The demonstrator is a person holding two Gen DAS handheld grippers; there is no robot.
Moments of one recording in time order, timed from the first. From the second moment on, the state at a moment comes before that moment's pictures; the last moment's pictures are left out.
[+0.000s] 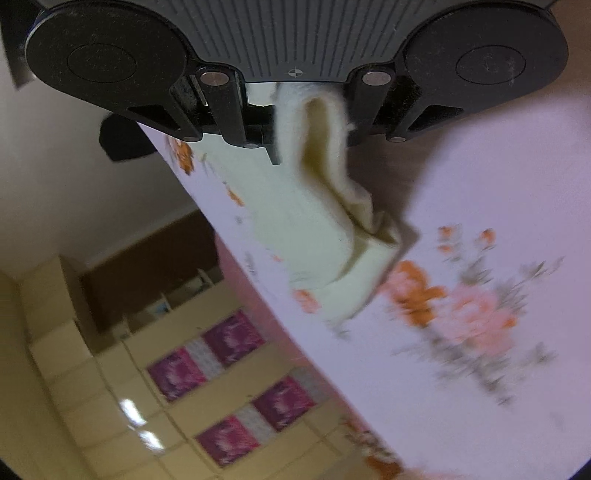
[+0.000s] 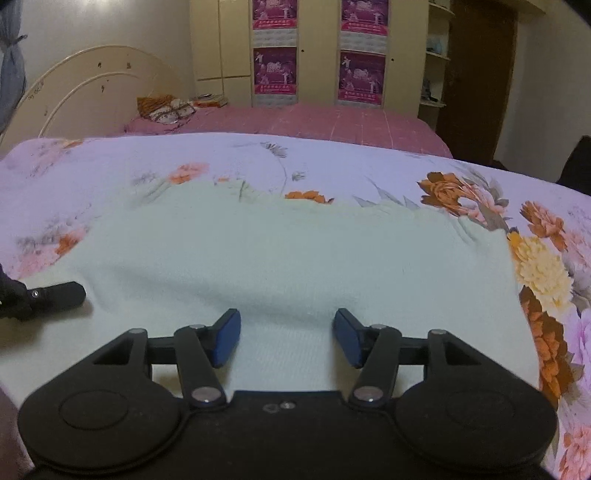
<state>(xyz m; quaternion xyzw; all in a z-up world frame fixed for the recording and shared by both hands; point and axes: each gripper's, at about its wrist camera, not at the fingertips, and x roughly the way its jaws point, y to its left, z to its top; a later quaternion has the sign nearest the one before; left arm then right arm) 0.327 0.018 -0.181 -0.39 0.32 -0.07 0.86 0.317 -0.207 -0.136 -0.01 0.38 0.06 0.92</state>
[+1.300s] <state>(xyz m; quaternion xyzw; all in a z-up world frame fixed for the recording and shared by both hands) 0.392 -0.017 -0.133 -0.20 0.36 -0.06 0.91 0.334 -0.293 -0.134 0.22 0.40 0.15 0.88</state>
